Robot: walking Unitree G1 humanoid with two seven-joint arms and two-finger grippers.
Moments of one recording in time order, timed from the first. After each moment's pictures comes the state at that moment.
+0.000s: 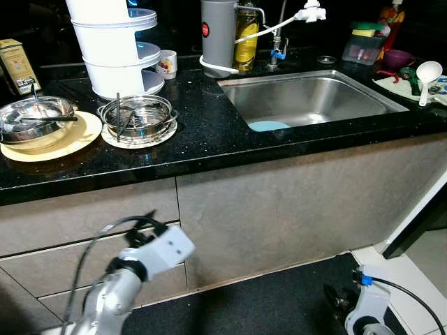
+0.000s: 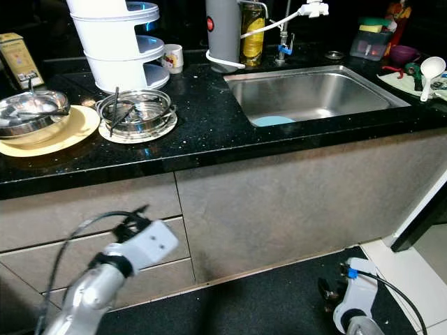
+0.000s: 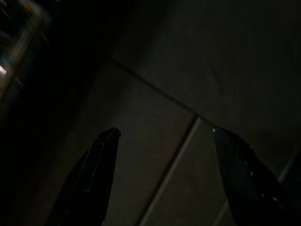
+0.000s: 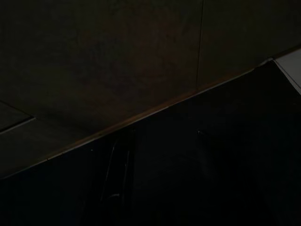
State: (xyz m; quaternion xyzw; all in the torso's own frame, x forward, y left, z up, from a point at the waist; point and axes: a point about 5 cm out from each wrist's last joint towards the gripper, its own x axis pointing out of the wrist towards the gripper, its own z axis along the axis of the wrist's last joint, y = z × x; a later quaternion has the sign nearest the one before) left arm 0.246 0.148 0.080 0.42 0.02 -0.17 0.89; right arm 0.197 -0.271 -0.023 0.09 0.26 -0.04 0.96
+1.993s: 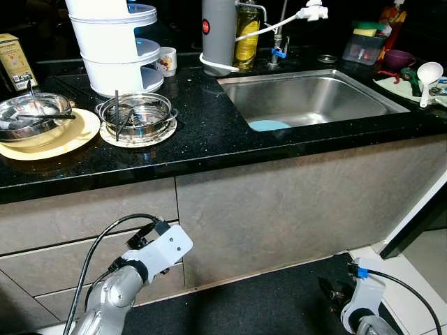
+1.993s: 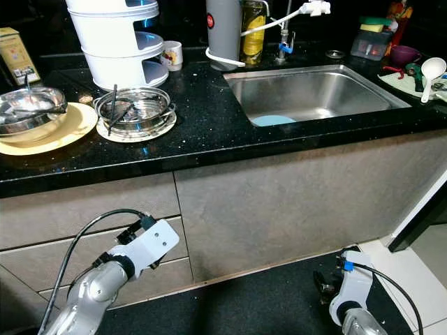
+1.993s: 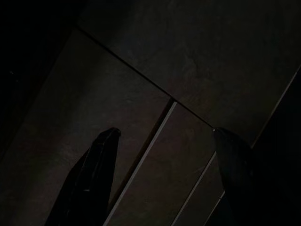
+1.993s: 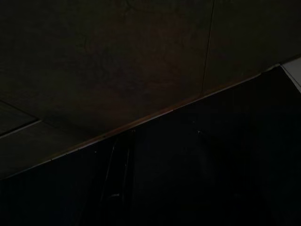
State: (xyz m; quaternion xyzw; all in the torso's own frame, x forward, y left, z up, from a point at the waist) left arm 0.250 0.150 0.075 0.38 0.08 -0.20 0.90; right arm 0.207 -0.268 -0.019 0.10 0.25 -0.03 0.96
